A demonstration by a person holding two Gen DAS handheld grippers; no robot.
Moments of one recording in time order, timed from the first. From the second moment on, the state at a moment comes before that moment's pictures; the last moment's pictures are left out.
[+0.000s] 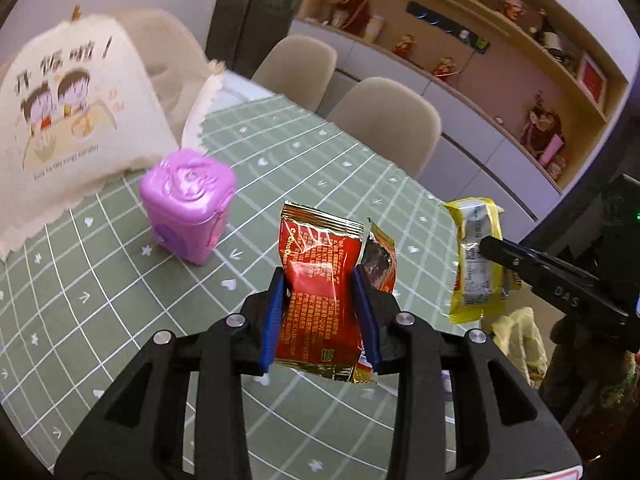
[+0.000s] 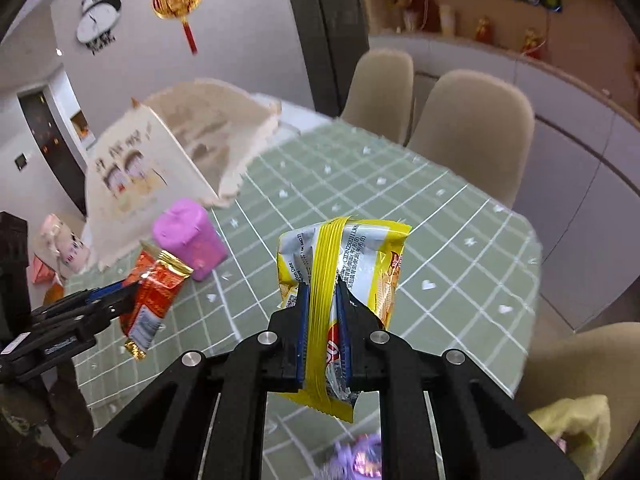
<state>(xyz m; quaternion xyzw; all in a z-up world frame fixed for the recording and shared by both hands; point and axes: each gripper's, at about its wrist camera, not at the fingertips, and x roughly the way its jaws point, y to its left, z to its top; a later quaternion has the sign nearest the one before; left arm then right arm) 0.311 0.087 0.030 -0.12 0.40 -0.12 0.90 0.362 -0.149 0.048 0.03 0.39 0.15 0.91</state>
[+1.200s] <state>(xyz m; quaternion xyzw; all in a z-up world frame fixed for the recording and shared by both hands) 0.249 -0.250 0.013 -0.03 0.44 -0.33 0.83 0.174 -0.436 0.067 0.04 0.34 0.00 0.94</state>
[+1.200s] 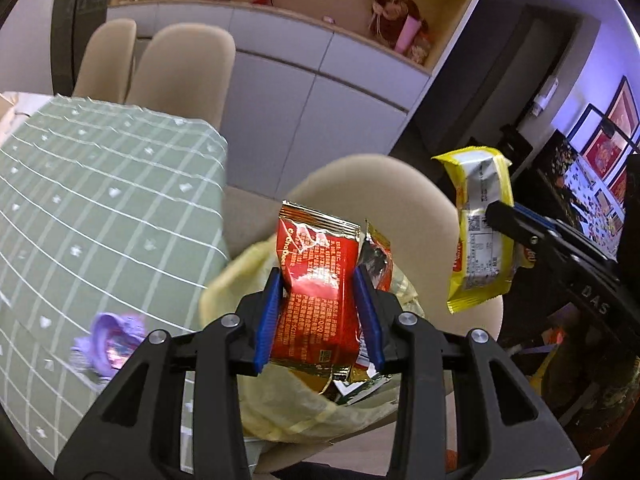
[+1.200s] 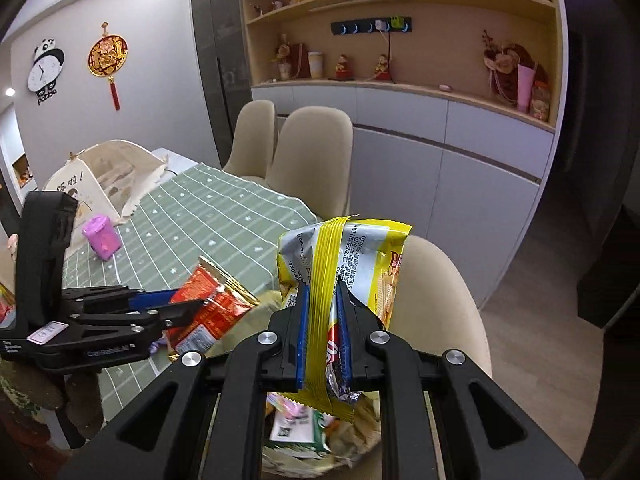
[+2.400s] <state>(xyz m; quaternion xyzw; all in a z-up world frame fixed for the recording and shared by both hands) 0.230 -0.188 0.013 0.00 0.44 -0.16 0.89 0.262 -0.404 -0.126 0.12 0.55 0.10 0.82</state>
